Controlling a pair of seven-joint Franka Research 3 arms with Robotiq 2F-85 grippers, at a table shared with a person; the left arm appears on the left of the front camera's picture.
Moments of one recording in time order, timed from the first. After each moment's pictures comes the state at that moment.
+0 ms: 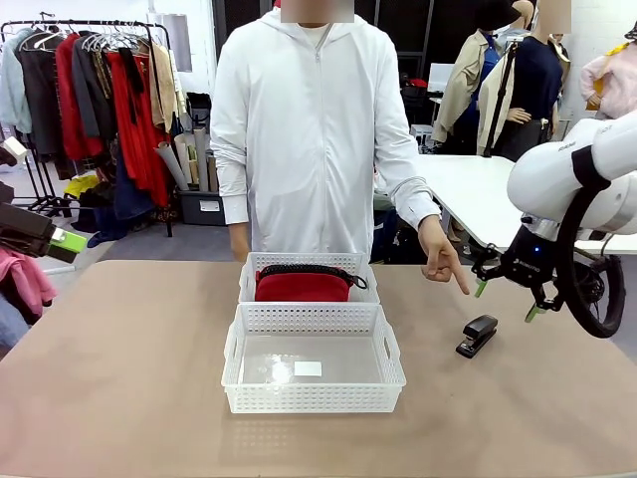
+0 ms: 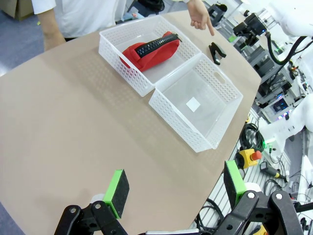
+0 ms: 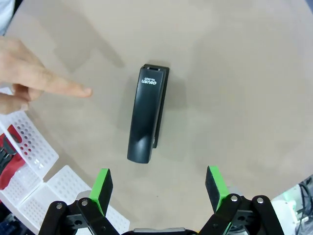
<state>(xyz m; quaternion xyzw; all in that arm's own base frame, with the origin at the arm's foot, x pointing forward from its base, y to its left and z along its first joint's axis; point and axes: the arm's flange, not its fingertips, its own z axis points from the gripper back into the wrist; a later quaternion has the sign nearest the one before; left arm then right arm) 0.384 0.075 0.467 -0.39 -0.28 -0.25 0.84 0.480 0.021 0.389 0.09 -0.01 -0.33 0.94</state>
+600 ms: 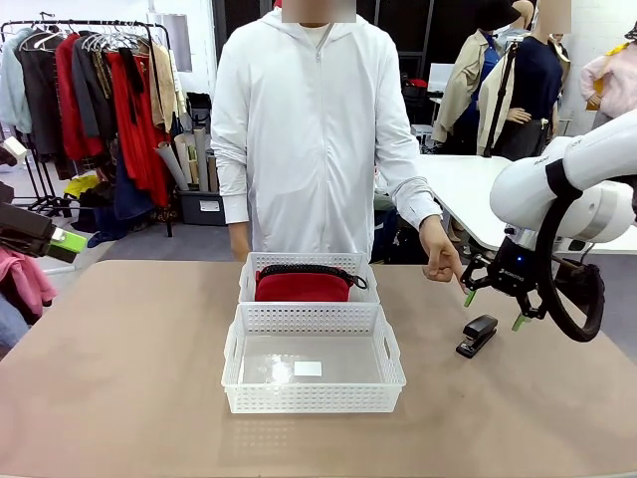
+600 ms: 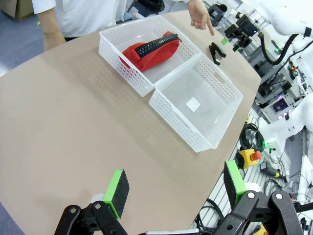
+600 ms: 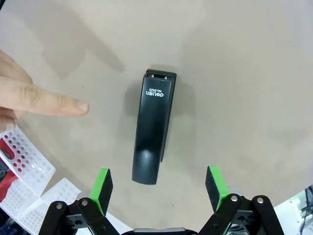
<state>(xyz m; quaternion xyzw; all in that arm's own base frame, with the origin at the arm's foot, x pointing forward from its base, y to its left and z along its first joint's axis) 0.384 0.075 0.467 -0.39 -0.28 -0.25 0.84 0.503 0.029 0.360 0.08 0.01 -0.34 0.94</state>
